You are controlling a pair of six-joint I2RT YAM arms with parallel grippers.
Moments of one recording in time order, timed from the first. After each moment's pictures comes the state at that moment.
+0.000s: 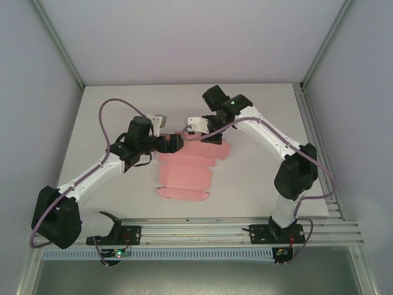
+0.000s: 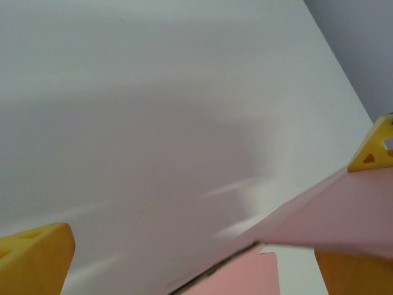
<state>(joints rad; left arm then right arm) -0.41 1.28 0.86 -0.20 0.32 -0.40 0.59 1.77 1.66 -1.05 -0.27 -0.94</state>
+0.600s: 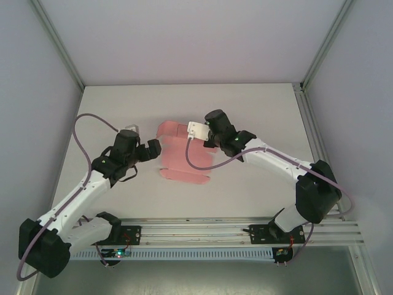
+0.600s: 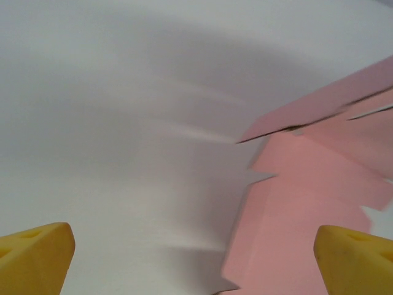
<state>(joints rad) -0.37 1.03 0.74 -0.48 -0.06 -0.60 0.69 1.53 1.13 -0.27 0.21 -0.87</state>
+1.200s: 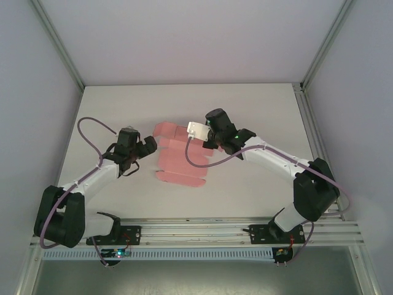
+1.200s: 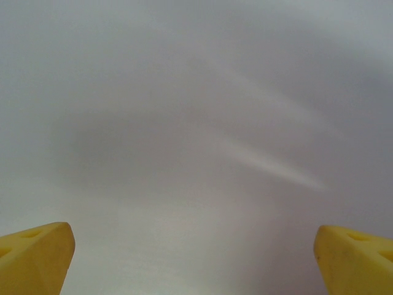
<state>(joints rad) -0.23 1.28 0.66 -0.16 -0.01 -0.67 0.67 1.55 1.14 -0.31 0.08 -0.81</state>
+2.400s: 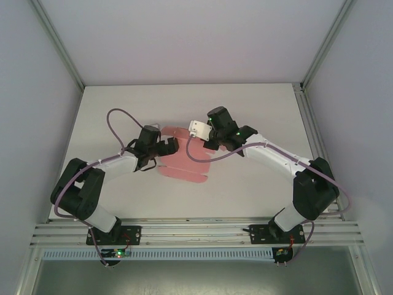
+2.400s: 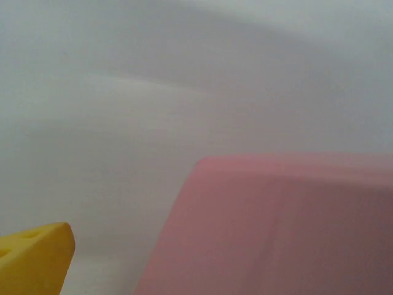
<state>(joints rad) -0.41 1.54 0.75 0.01 0.09 -0.57 0.65 1.59 1.19 -0.40 -0.02 -0.73</state>
